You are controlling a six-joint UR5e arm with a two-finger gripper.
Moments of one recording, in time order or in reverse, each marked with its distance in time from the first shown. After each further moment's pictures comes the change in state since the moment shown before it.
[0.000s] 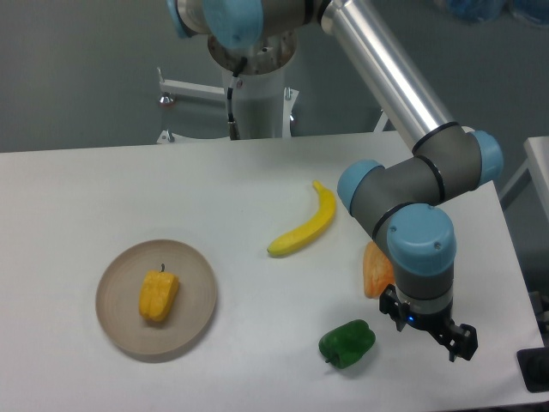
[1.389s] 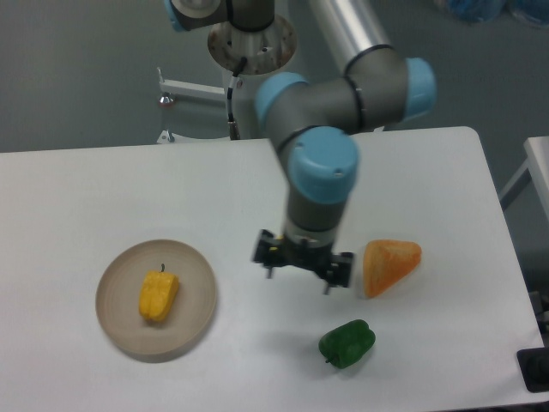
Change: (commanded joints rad) arm -0.233 0.319 -0.327 -0.201 -0.278 -0.748
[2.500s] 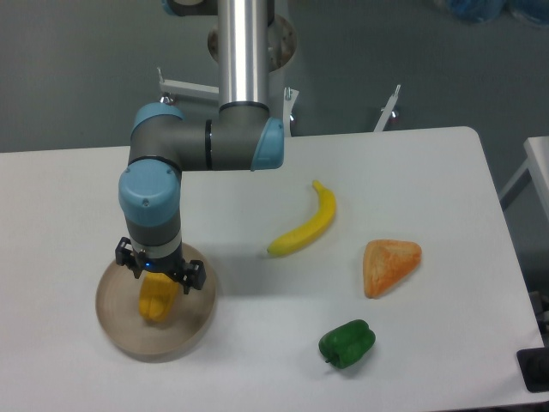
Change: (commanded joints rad) arm -0.201 -0.031 -0.235 0.244 0.032 -0.066
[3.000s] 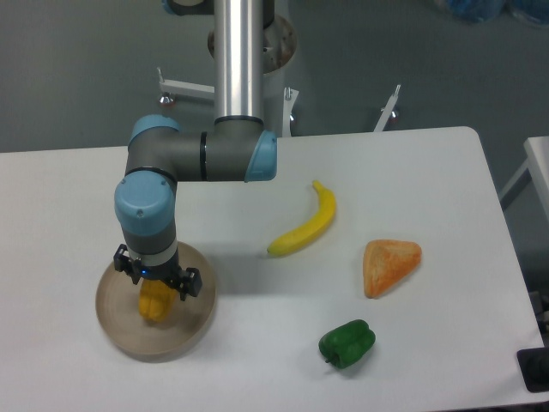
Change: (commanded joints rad) arm -0.012 -0.029 -0.005 0.043 0.002 0.008
